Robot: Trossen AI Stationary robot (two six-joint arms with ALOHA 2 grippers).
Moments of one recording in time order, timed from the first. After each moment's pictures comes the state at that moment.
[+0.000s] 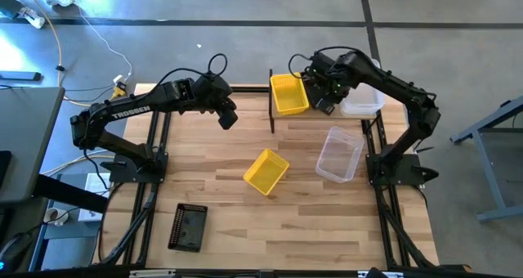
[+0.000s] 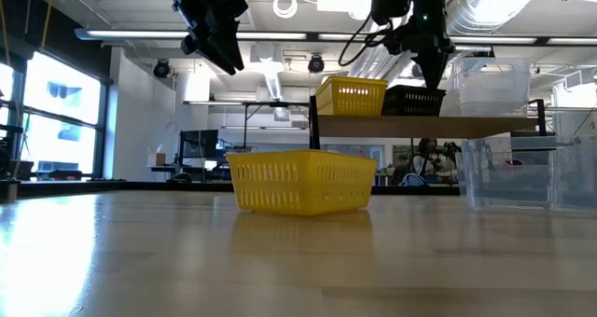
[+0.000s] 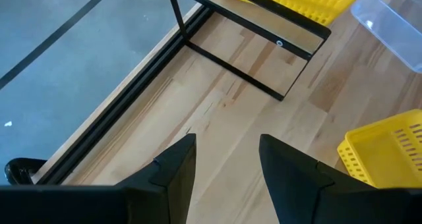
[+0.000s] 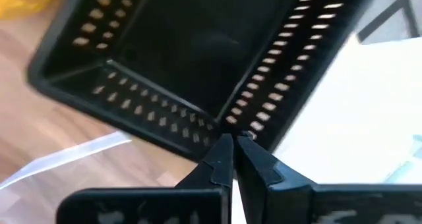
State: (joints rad) left arm 0.51 1.34 1.24 -0.76 -0.20 -0.15; right arm -0.61 1.62 1.65 -1.50 0.26 0.04
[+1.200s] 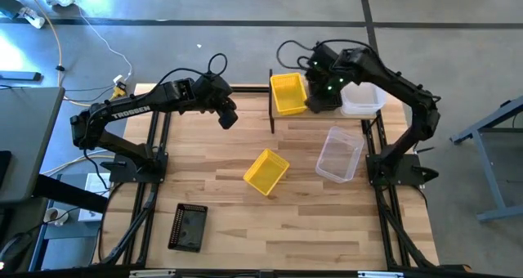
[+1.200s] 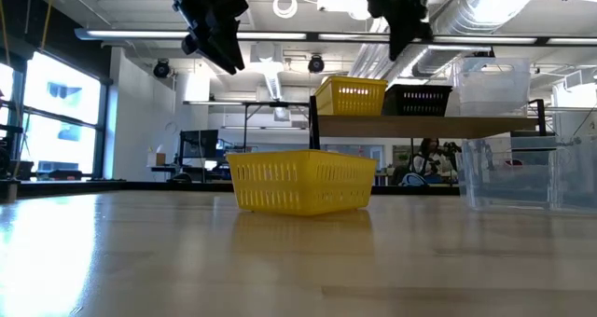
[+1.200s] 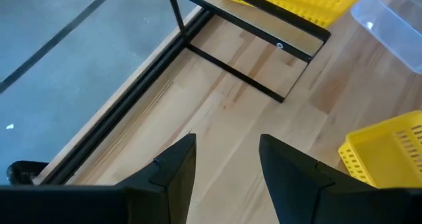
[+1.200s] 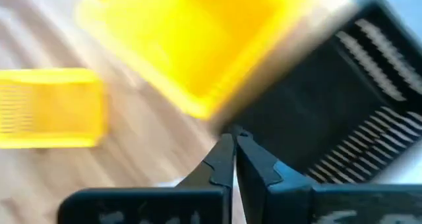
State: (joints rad) left arm 0.51 1.34 1.24 -0.75 -0.20 -0.14; right arm -0.52 1.61 1.83 -1.41 -0.01 0.11
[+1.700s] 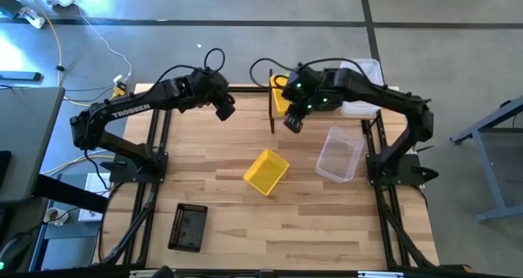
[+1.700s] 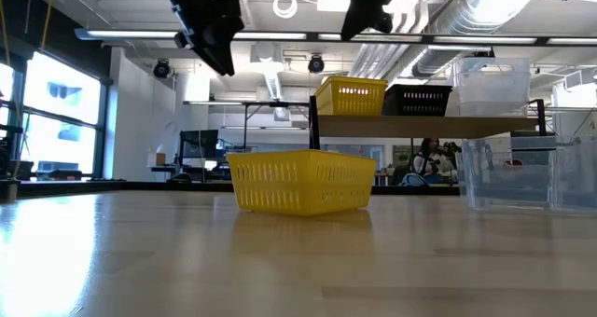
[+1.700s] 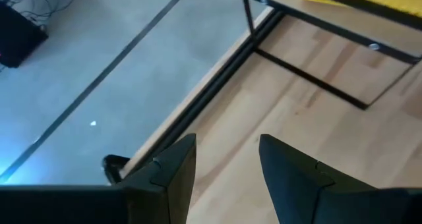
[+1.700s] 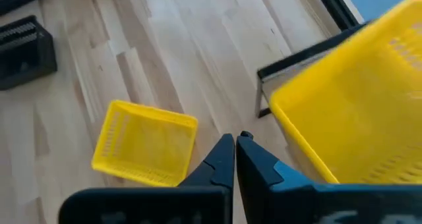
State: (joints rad) left arm 0.55 1.34 1.24 -0.75 -0.41 -0.04; right arm -0.29 1.64 1.79 -1.11 -0.07 0.15
